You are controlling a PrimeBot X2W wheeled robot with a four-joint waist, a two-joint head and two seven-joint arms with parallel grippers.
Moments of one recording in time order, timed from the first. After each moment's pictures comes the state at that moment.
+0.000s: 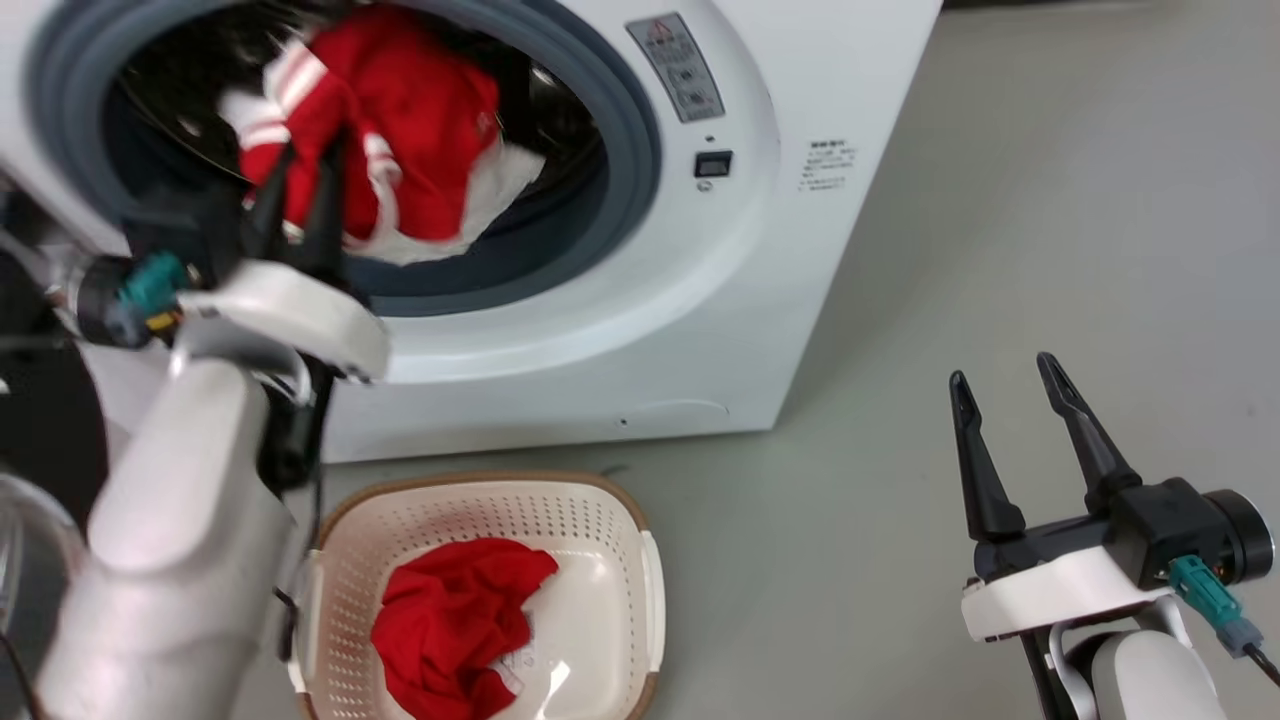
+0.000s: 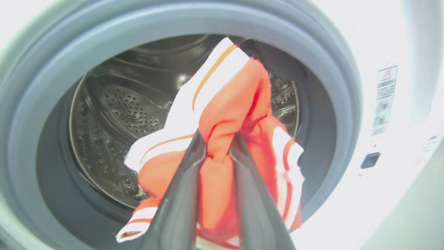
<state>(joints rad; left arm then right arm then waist) -0.74 0.38 -0.35 0.55 -0.49 -0.04 -0.26 -0.13 -0.05 0.04 0.07 0.00 0.13 -0.26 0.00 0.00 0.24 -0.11</state>
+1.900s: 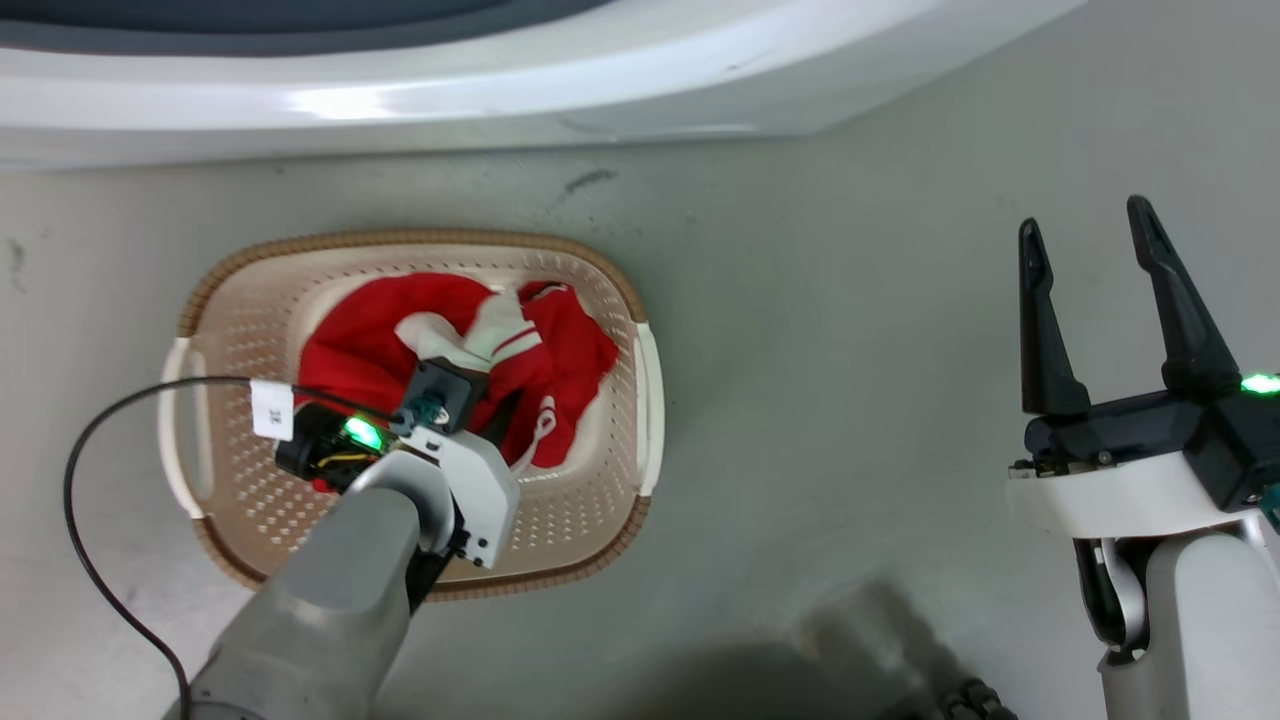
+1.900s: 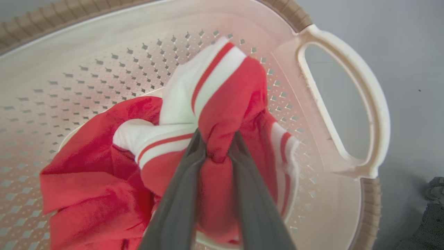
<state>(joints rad) -0.75 0.22 -0.74 1.03 -0.46 -0.13 -0.26 -0.26 -0.05 -0.01 -0.05 -0.06 0.13 -0.26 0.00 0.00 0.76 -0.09</state>
